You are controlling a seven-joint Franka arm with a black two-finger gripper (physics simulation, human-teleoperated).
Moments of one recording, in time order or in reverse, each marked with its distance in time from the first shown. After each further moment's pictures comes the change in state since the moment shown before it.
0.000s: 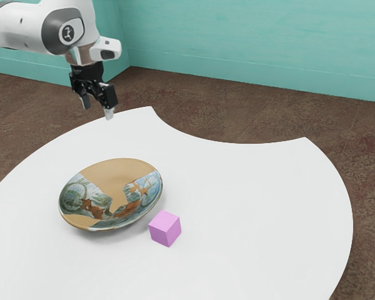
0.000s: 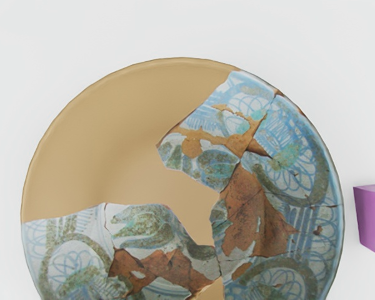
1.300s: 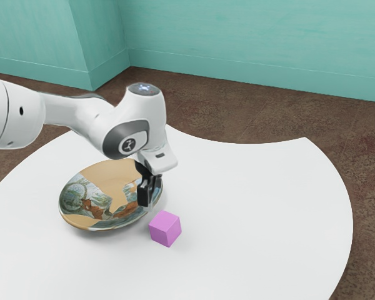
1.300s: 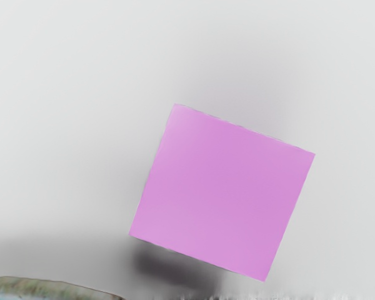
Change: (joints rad) arm -0.158 0.041 -0.145 -0.466 0.088 0.439 0.724
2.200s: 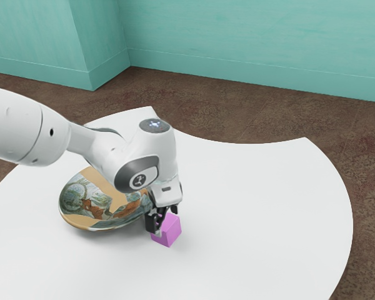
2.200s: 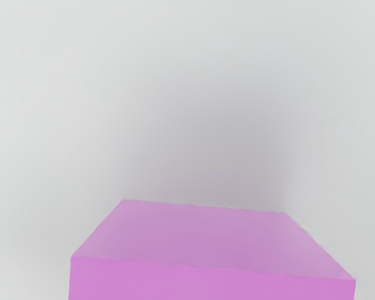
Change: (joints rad) arm -0.037 0.121 -0.001 -0.074 0.004 0.224 0.209
